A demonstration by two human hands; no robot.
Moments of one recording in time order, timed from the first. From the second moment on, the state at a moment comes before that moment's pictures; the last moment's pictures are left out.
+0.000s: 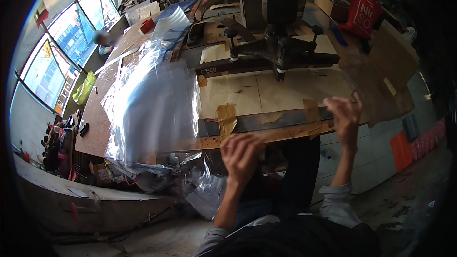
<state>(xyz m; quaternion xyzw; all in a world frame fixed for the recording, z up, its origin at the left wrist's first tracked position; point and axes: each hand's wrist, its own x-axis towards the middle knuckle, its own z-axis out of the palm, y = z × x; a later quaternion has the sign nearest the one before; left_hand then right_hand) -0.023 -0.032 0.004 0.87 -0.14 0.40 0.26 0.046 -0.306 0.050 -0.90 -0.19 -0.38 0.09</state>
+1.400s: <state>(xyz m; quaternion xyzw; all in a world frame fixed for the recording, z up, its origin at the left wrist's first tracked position) 0.001 0.009 0.030 0.74 0.03 0.13 0.66 0.032 -0.306 0.050 -0.68 -0.13 -0.12 0.72</state>
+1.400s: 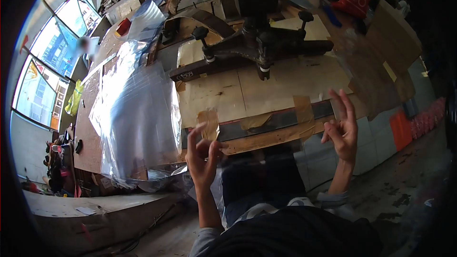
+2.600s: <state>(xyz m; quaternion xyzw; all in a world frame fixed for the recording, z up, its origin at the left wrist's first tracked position) 0.036 0.015 0.130 0.65 -0.01 0.38 0.66 0.063 -0.290 0.118 -0.60 -0.27 -0.30 0.69</state>
